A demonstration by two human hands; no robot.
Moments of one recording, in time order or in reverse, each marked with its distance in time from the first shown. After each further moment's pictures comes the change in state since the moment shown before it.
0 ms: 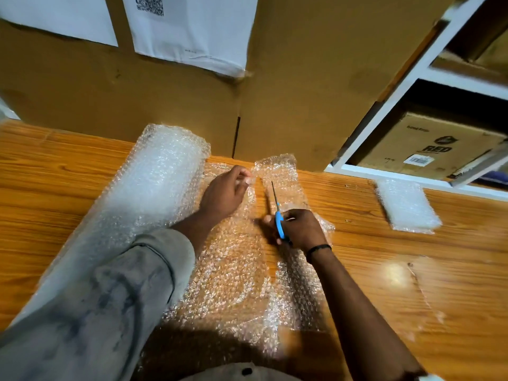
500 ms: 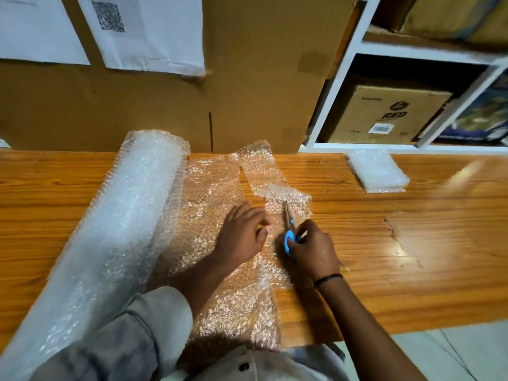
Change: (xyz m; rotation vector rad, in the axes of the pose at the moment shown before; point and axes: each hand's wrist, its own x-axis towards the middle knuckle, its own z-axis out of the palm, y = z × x) left_hand -0.131 0.079 0.036 0.175 -0.219 0.216; right_hand -0.099 0.090 -0.018 -0.245 0.346 -0.192
